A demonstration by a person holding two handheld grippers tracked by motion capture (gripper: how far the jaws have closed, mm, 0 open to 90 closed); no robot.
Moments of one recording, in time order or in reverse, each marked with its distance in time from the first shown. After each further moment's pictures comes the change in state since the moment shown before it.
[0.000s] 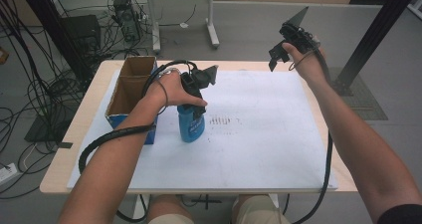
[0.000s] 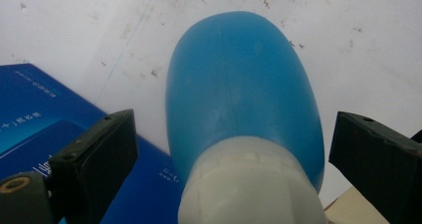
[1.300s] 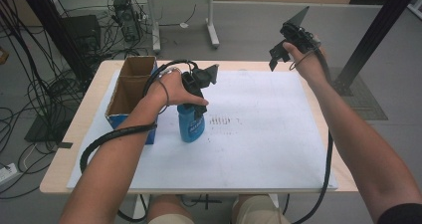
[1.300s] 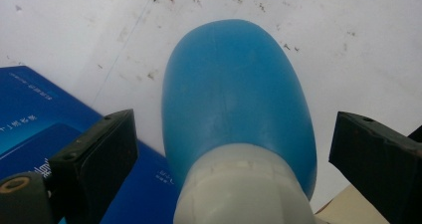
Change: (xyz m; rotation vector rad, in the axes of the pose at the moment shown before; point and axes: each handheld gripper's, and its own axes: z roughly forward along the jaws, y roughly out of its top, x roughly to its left) left arm 0.002 0.002 0.000 0.002 -0.013 0.000; right arm -0.002 0.001 0.000 0.000 0.001 0.004
